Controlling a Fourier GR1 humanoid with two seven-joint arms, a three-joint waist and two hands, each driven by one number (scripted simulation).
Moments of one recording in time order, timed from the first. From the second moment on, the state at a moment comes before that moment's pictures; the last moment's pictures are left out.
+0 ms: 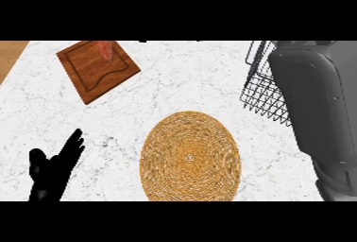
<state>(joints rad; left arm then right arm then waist) 0.15 0.21 0.01 -1.52 0.07 0.01 0.23 -1.12 -0.20 0.01 -1.37 1.11 -0.20 1.15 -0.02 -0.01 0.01</state>
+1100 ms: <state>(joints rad) 0.12 0.20 0.01 -1.51 0.05 -0.01 0.24 -0.82 -0.23 -0.27 -1.35 0.90 -0.35 0.89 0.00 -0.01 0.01</state>
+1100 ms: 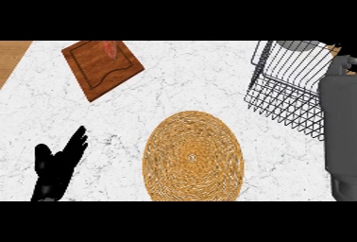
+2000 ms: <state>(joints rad) 0.12 0.20 0.03 -1.51 0.05 -0.02 0.27 -0.63 -0.37 -0.28 -1.38 0.94 -0.27 0.83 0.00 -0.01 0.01</state>
